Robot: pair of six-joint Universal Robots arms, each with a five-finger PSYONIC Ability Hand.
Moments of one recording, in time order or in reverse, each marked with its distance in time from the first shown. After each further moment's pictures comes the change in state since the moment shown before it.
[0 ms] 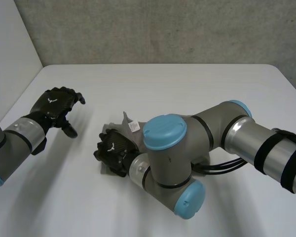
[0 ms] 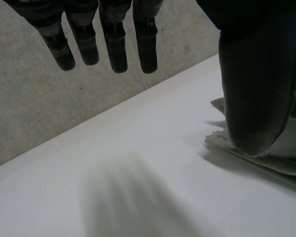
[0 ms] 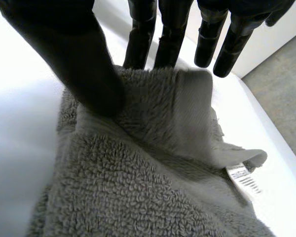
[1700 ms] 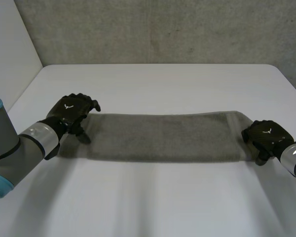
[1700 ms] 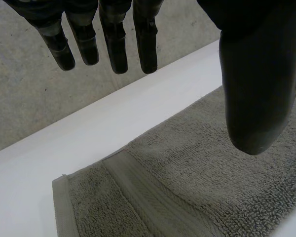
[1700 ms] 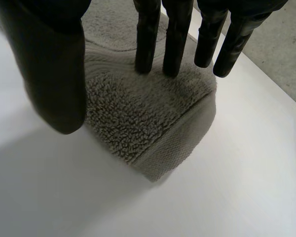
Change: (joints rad) left arm -0.078 -0.038 0.021 -0.031 0.013 0.009; right arm -0.941 -0.474 0.840 -0.226 -0.160 -0.052; left_hand 0.000 0.009 0.000 0.000 0.009; right_hand -0.254 -0.259 0.000 0.000 -0.257
